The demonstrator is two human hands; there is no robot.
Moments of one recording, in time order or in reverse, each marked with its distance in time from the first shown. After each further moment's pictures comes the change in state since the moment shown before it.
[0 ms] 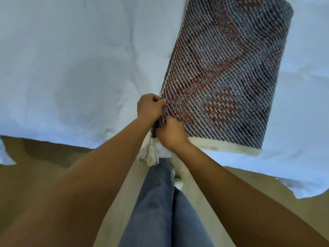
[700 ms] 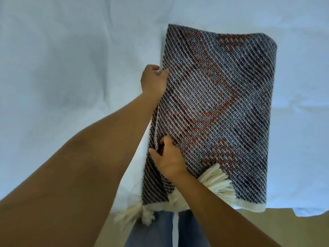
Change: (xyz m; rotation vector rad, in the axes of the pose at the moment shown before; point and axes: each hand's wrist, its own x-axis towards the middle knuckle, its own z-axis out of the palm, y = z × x) left_hand 0.184 0.166 0.043 -0.132 -0.069 0.041; right_hand 0.103 -0.015 -0.050 0.121 0.079 0.132
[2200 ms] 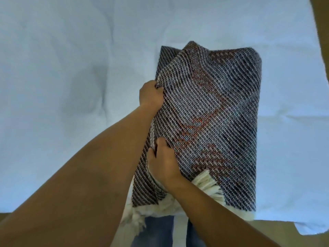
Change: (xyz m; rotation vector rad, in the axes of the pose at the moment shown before) left_hand -0.030 0.009 0.008 0.271 0.014 0.147; right_hand -0.028 -0.012 -0.033 0.014 0.043 -0.177
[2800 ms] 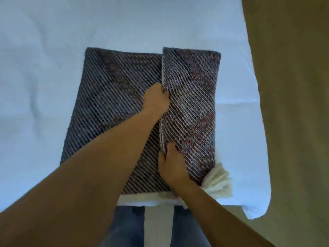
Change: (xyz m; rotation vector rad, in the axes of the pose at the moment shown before) left_hand -0.100 0.155 0.185 0.180 -0.074 0.121; right_hand -0.065 0.176 -0.184 -0.059 0.100 0.044
